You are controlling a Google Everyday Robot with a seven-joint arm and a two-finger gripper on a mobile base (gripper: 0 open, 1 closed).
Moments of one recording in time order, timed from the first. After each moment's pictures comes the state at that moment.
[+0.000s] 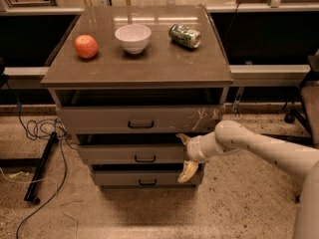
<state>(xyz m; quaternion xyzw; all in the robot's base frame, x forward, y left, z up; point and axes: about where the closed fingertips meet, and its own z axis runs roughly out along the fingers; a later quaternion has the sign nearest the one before) 0.594 -0.080 0.483 -0.67 0.64 0.18 0.32</state>
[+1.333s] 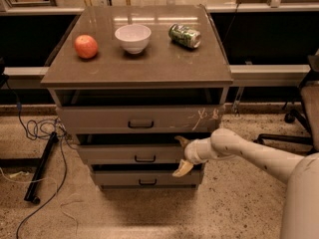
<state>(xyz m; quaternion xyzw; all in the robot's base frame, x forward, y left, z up) 0.634 -0.078 0.437 -0.65 0.65 0.14 0.37</state>
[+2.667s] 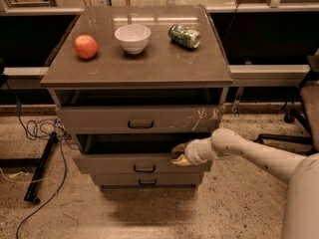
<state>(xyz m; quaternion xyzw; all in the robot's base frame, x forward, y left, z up) 0.632 -0.078 0.439 -0.65 0.65 0.15 0.37</state>
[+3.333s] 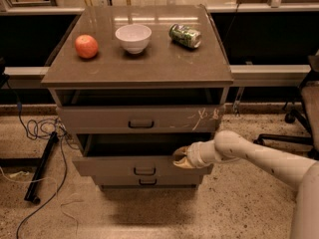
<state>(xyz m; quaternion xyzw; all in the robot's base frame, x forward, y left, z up) 0.610 -0.084 0.444 -0.65 0.65 0.16 0.36</state>
